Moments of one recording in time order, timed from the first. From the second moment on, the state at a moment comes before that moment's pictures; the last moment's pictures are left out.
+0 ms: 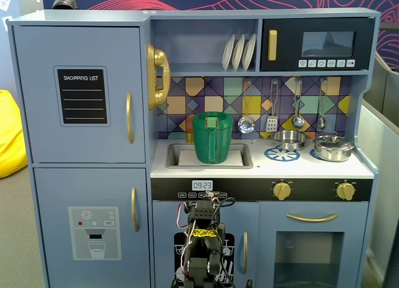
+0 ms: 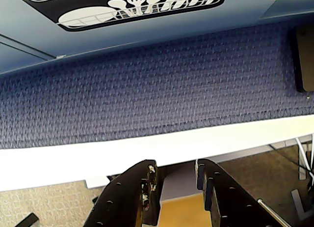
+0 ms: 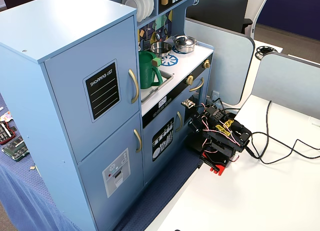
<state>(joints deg) 4.0 182.5 171.4 78.0 -89.1</state>
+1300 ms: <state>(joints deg) -31.6 150.8 121.8 34.3 -105.1</state>
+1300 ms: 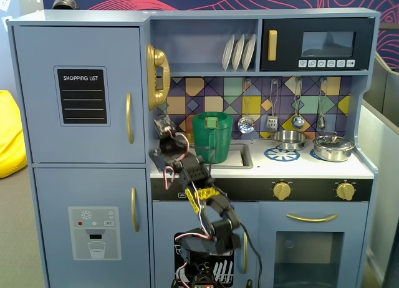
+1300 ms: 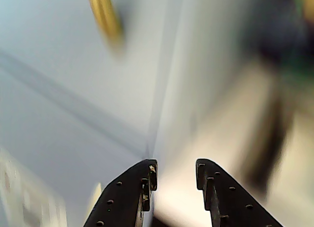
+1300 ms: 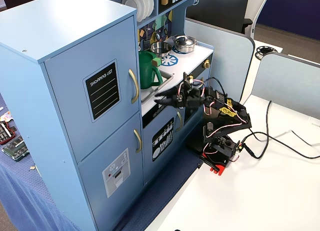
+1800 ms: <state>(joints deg) -39.6 136.1 112.1 13.9 -105.6</state>
